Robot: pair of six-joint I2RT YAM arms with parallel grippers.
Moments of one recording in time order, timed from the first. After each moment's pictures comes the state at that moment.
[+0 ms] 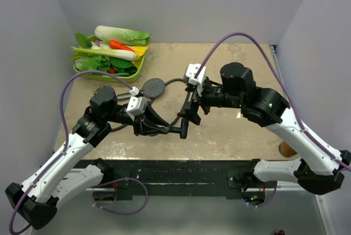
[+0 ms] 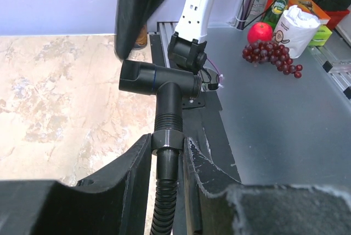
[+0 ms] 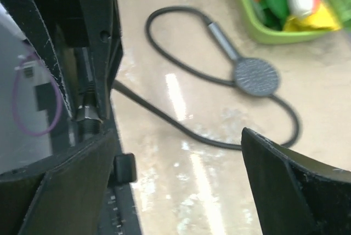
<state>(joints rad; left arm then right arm) -0.58 0.84 0.85 -0.14 1.13 0.04 0.90 1.20 1.56 -0.78 -0.31 -0.19</state>
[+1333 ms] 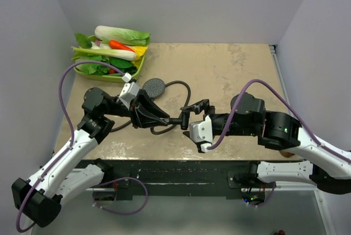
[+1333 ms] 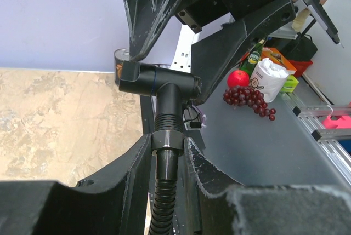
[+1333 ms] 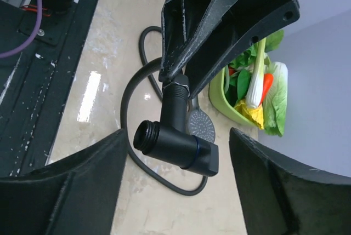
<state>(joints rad) -0.51 0.89 0.79 0.42 1.20 -0.47 1.20 0.98 1.37 -0.70 -0.18 -0.79</state>
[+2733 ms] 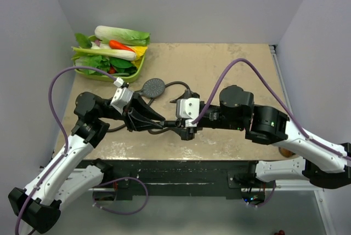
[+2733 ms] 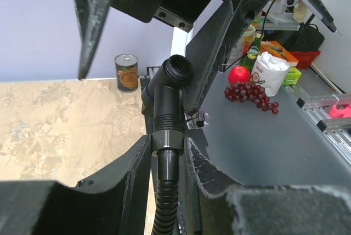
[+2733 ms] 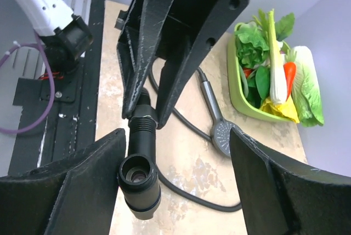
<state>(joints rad) -0.49 0.82 0.79 0.40 1.25 -0.45 1.21 1.11 1.47 -0.60 -0.13 -0.48</state>
